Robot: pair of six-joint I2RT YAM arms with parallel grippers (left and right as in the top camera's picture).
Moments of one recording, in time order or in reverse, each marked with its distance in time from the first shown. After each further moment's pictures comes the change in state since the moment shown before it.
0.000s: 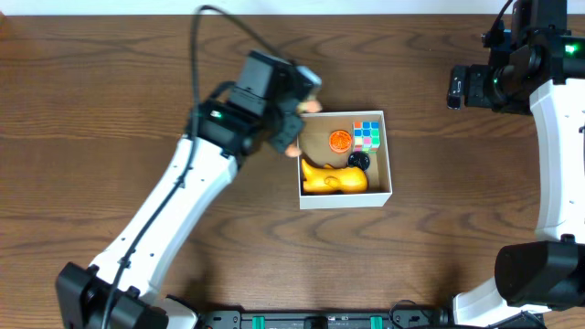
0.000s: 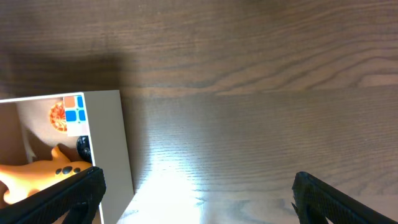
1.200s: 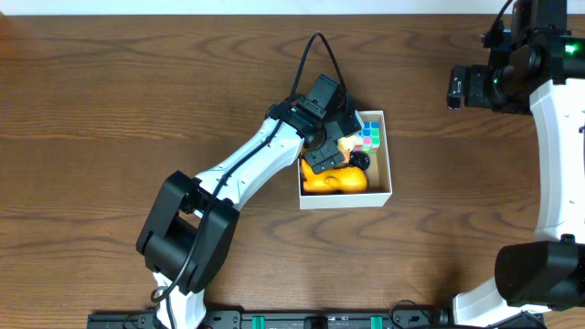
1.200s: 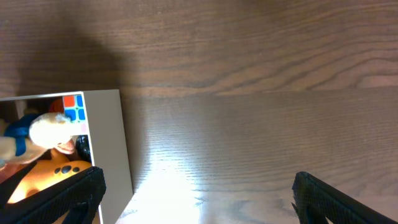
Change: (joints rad) left arm -0.112 0.389 0.003 0.143 -0.003 0.256; right arm 0.000 0.000 0.000 0.000 0.000 -0.007
